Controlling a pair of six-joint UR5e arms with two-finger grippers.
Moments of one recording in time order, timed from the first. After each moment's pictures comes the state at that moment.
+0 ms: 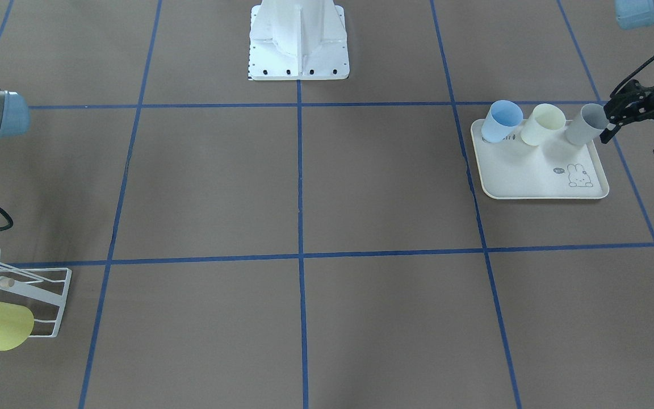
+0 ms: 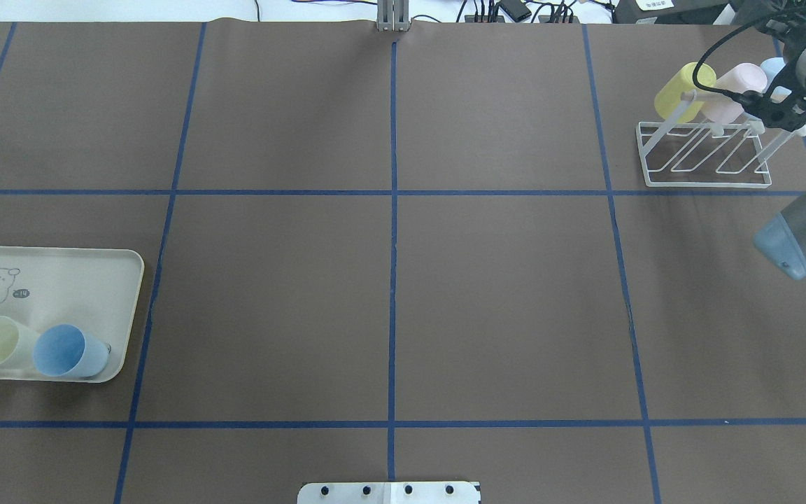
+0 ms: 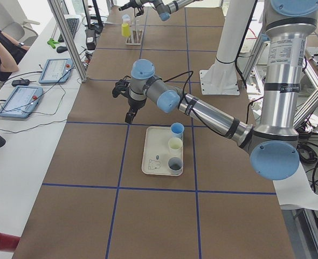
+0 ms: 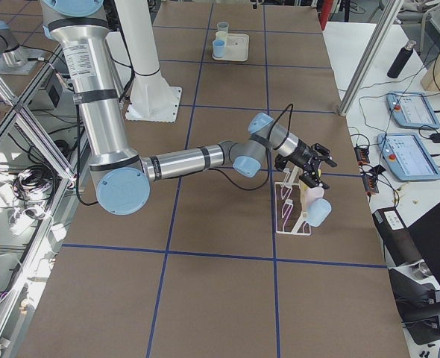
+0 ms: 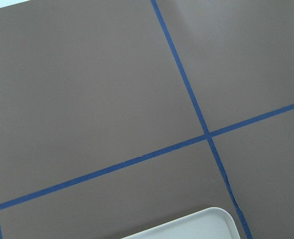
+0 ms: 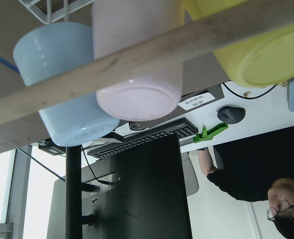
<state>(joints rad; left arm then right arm) -1.27 -1.60 -2.00 -1.78 -2.29 -0.35 1.05 -1.37 1.55 -0.77 1.23 -1.86</state>
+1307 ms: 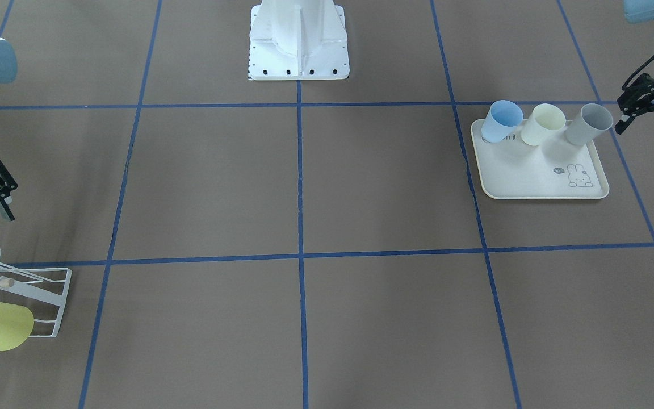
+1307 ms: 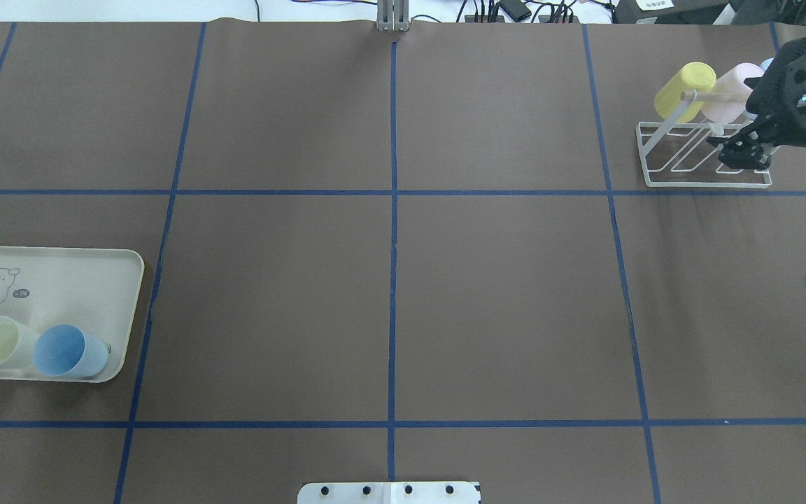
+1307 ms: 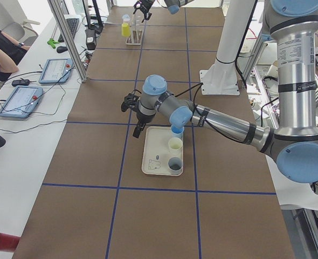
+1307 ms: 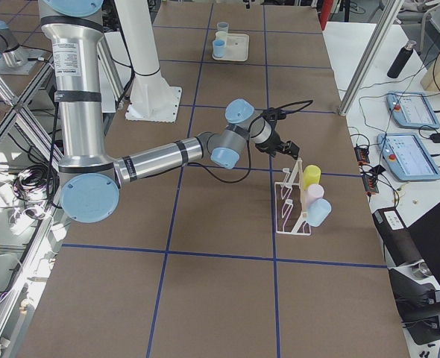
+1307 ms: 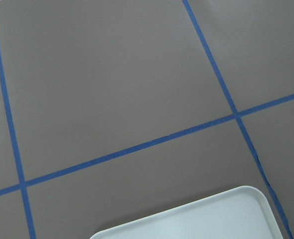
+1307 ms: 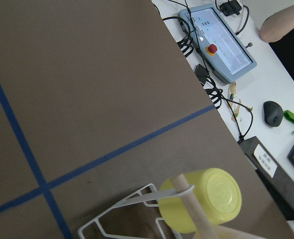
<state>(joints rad) -1.27 -1.40 -2.00 -1.97 -2.25 -0.34 1.05 -1.53 1.80 -0.78 1.86 -0.05</state>
